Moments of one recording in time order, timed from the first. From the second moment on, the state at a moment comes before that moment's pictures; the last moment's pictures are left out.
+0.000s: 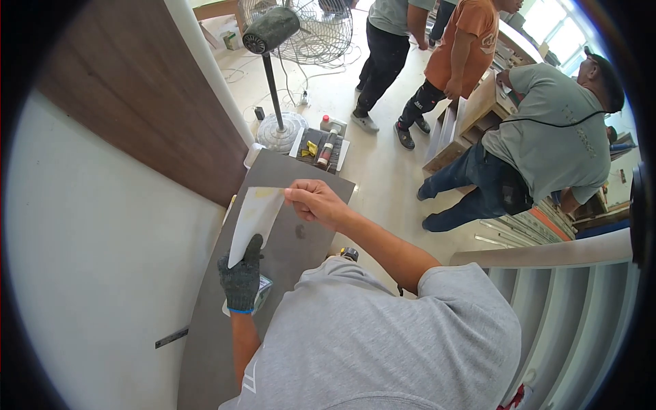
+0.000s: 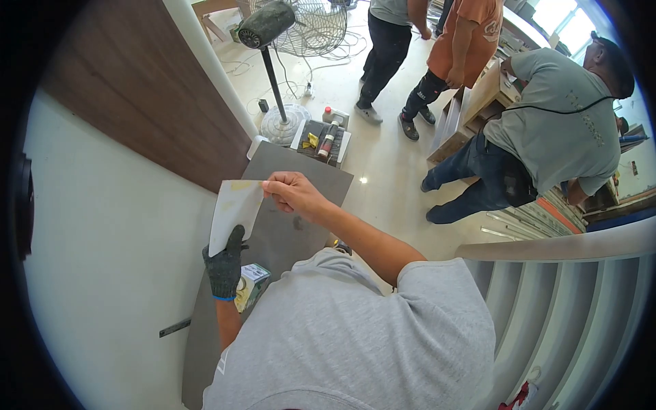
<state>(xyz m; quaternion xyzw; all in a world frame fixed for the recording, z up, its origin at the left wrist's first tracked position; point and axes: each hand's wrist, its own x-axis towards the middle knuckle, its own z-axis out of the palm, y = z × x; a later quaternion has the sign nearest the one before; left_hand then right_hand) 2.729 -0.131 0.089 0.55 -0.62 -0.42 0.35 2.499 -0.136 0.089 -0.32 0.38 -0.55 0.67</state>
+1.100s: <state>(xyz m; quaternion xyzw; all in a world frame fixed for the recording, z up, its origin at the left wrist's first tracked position) 2.705 -0.124 0.113 0.42 -0.48 -0.68 0.35 2.486 -0.125 0.114 -0.53 0.53 -0.45 0.48</state>
